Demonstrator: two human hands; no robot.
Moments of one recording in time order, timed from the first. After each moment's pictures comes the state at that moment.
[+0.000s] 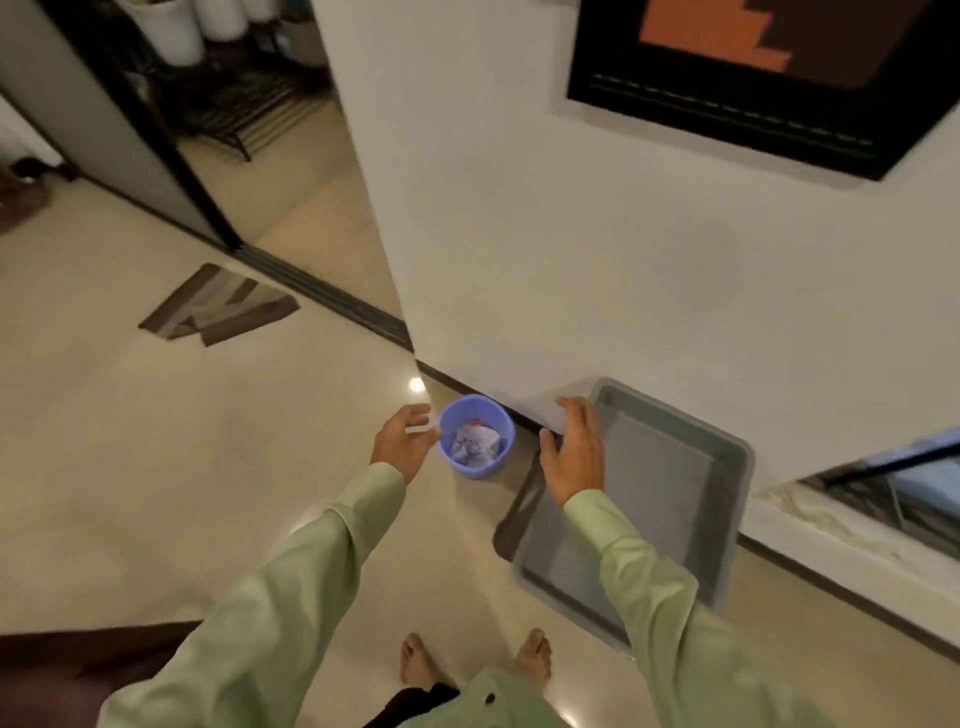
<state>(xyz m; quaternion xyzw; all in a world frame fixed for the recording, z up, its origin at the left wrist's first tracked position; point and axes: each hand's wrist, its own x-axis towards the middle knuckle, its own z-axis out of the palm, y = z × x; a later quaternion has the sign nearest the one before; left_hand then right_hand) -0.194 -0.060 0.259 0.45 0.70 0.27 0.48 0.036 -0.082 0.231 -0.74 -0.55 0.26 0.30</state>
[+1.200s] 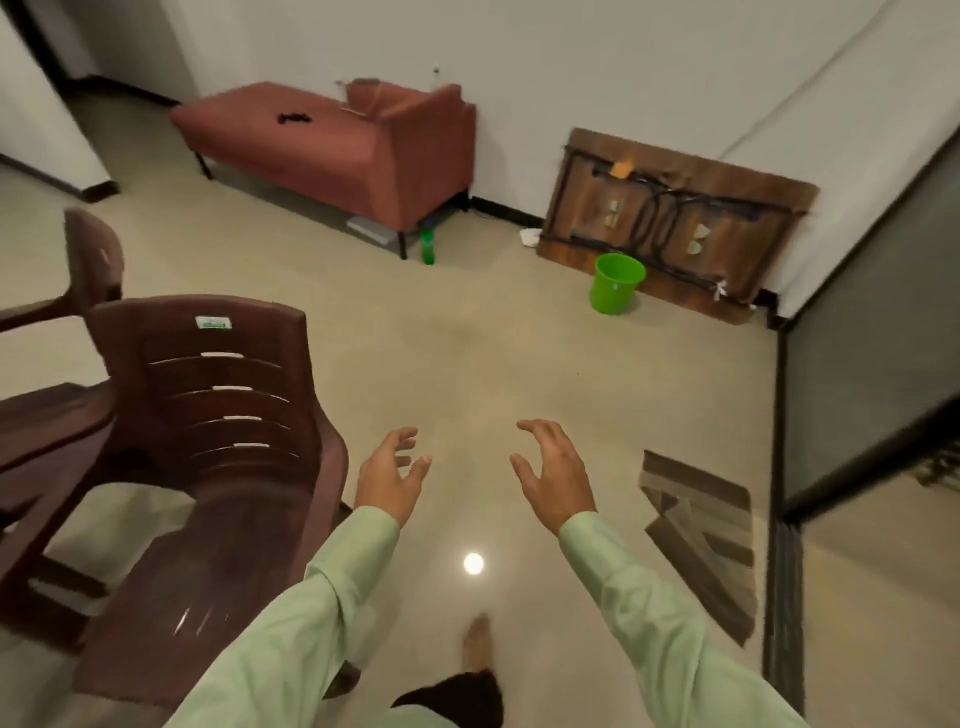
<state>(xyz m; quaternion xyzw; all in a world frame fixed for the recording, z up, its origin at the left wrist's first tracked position) -0.886 -0.053 0.317 -0.09 0.85 0.53 0.01 -0.873 0.170 0.329 0.00 -0.93 0.37 0.06</state>
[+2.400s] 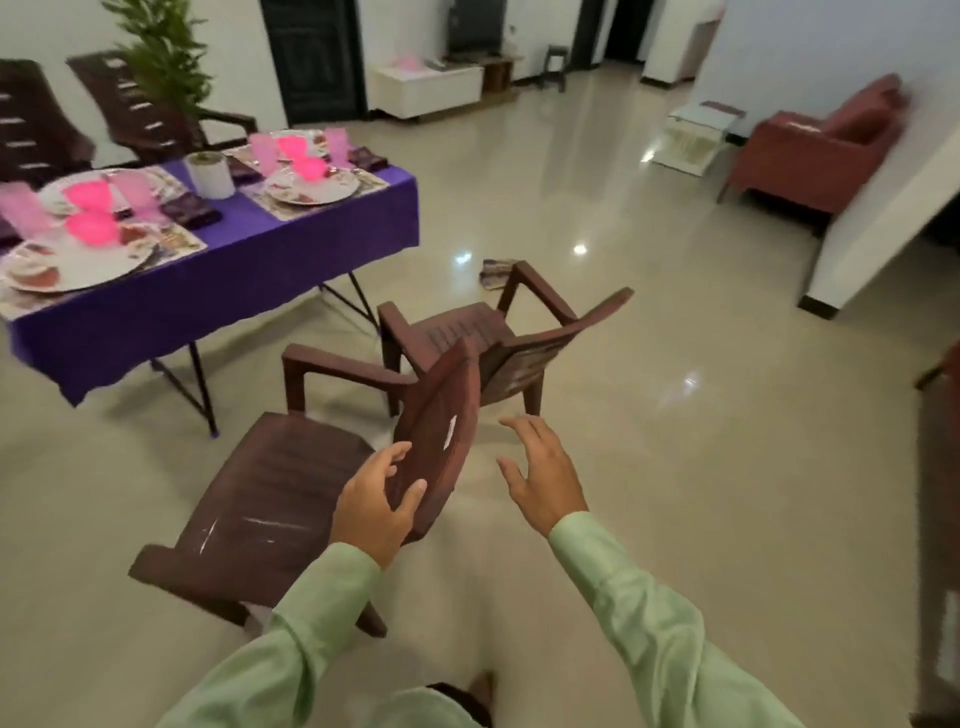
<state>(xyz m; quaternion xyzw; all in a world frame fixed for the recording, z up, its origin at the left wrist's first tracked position) -1.298 -0.169 0.340 -0.68 0.56 0.25 -0.40 -1.515 -0.232 0.356 0.77 -0.55 0.27 -0.18</state>
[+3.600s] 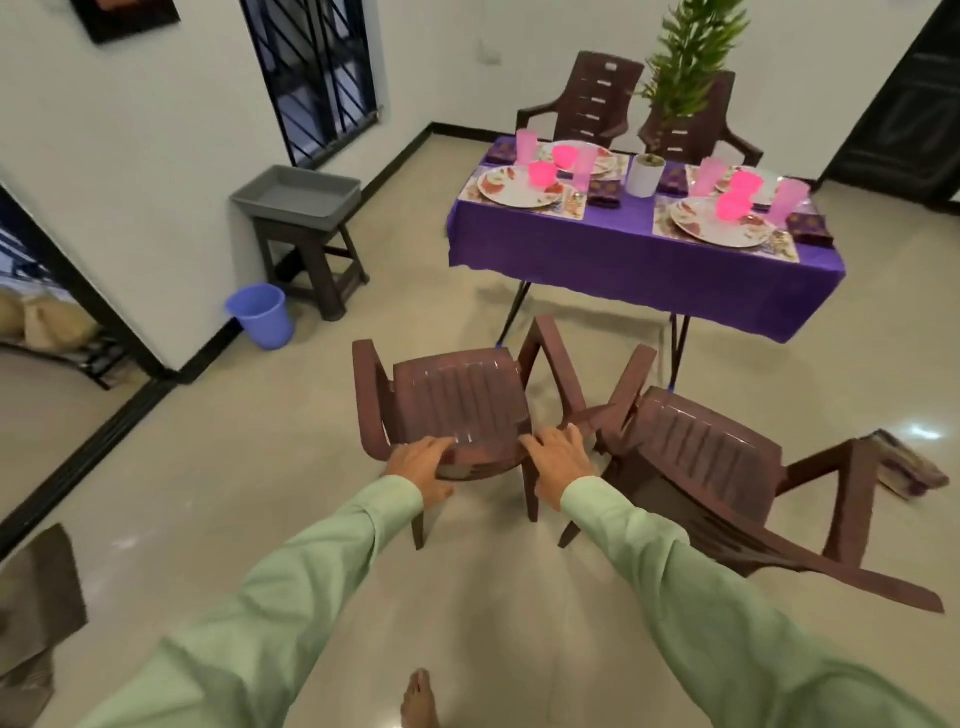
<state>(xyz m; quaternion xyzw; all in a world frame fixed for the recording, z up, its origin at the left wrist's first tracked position) -1.454 -0.251 0.310 -0.95 0.24 0.18 -0.10 -1.518 -0.476 0.311 0.99 0.00 -0.13 -0.01</state>
